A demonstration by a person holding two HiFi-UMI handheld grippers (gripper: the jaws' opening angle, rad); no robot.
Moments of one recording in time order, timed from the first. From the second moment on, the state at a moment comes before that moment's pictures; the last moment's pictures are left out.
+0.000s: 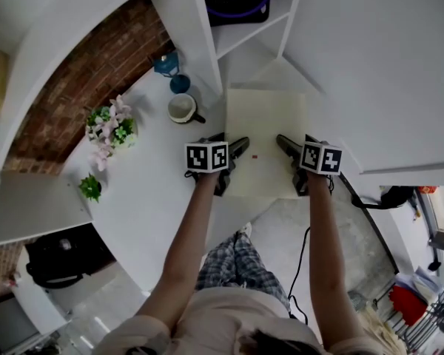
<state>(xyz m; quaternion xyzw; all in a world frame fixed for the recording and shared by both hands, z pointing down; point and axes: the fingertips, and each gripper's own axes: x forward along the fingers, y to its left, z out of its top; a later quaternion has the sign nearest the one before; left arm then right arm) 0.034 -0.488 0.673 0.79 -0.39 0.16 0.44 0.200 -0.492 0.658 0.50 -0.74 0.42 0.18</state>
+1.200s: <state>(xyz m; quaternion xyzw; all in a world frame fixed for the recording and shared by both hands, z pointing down) 0.015 -0.481 0.606 0.83 -0.42 0.12 0.36 0.232 -0.476 0.596 0.53 -0.76 0.36 0.08</state>
